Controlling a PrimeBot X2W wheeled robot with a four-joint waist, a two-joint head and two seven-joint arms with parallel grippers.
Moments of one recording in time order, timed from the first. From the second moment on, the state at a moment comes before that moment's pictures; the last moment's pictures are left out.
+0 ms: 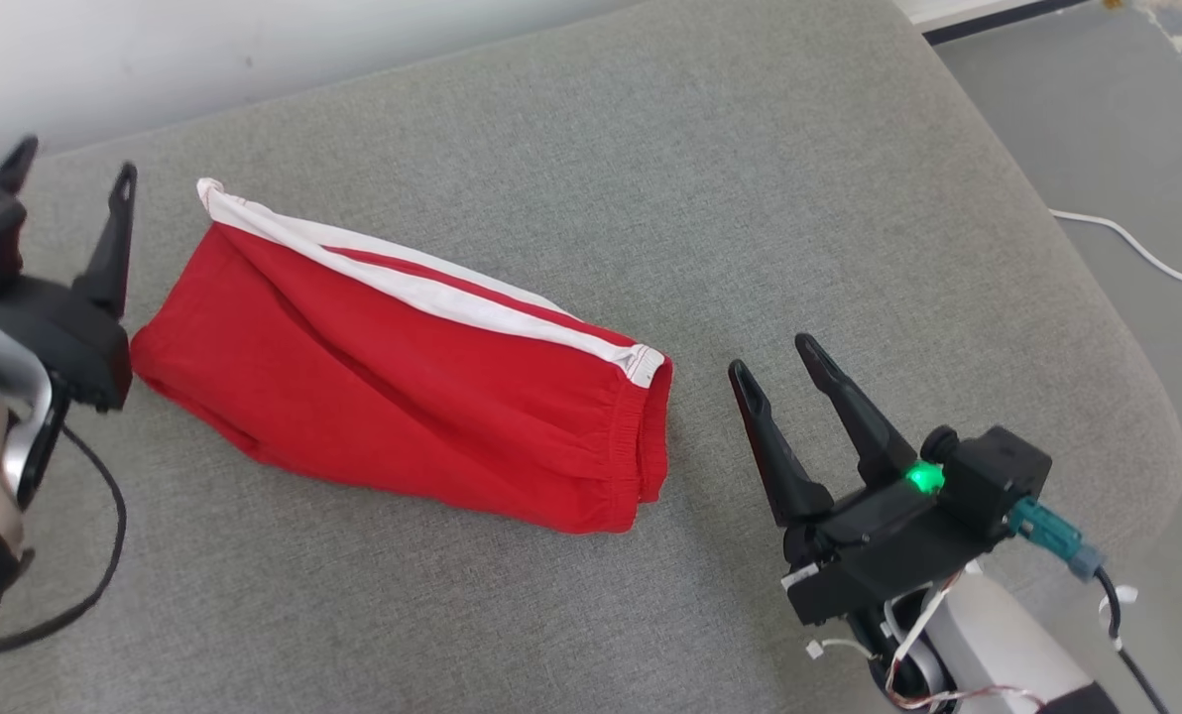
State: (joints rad) left arm -0.96 0.57 -0.59 0.80 -0.50 -0.10 -0.24; right arm -0.36 -0.27 0.41 0.18 0.50 0.13 -0.26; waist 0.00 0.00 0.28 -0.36
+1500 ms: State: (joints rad) left arm -0.63 0.62 -0.71 0.47 -0.75 0.03 -0.01; right arm -0.17 -0.13 0.26 0.18 0.28 0.13 -0.26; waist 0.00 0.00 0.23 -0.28
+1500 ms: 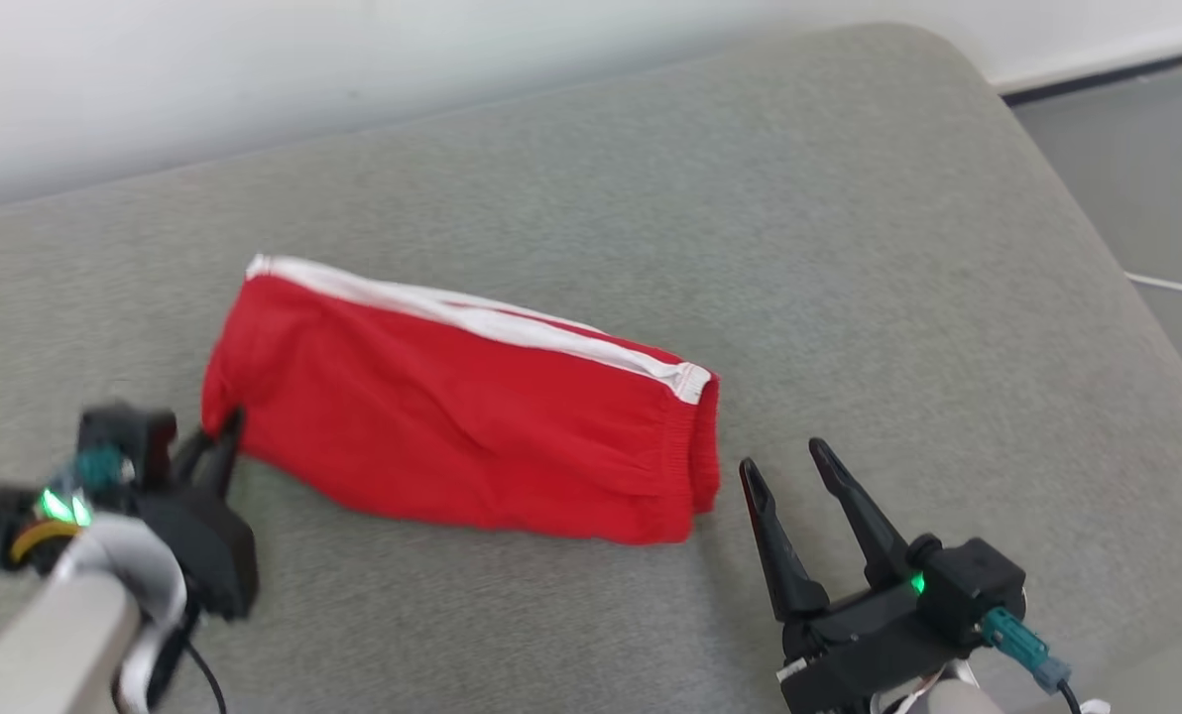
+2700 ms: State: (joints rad) left arm -0.06 0.42 -0.19 0.00 -0.42 0.26 -0.26; right arm -0.06 -0.15 0.15 0.17 0.26 0.13 -0.26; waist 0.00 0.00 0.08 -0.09
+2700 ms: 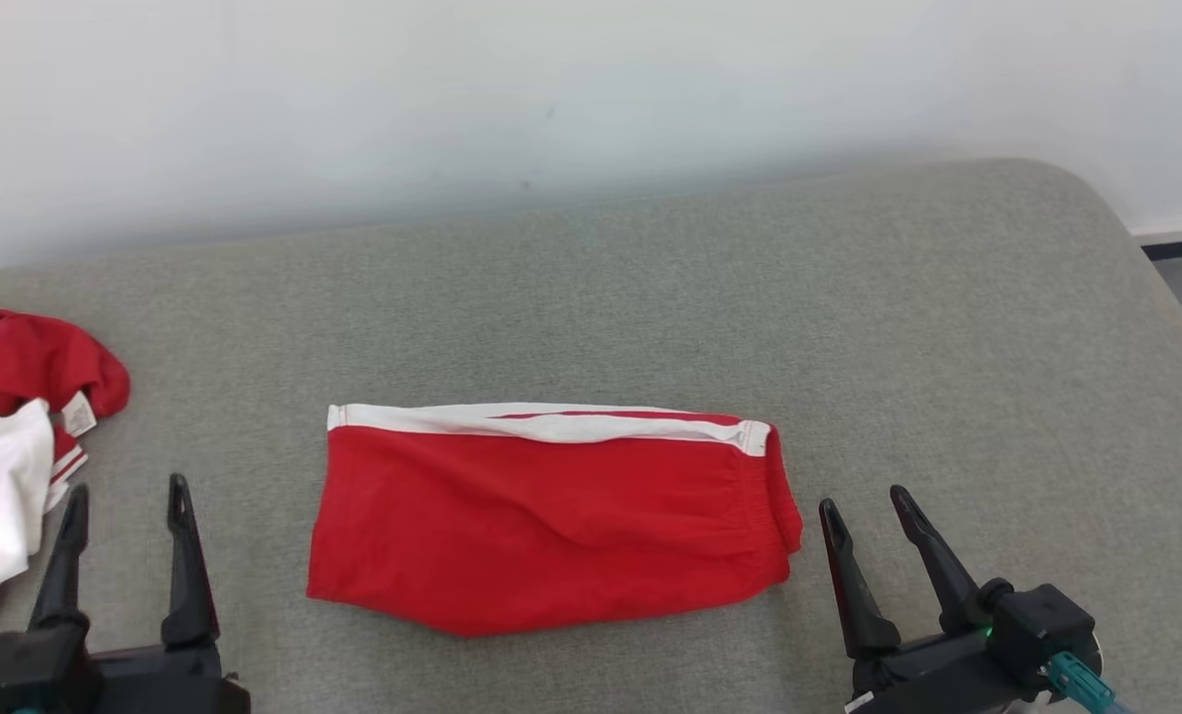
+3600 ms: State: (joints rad) left arm 0.11 0.23 -0.01 0.14 -0.17 0.03 -0.26; right arm 0.01 -0.10 0.09 0.23 0.23 0.13 -0.26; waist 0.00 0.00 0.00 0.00
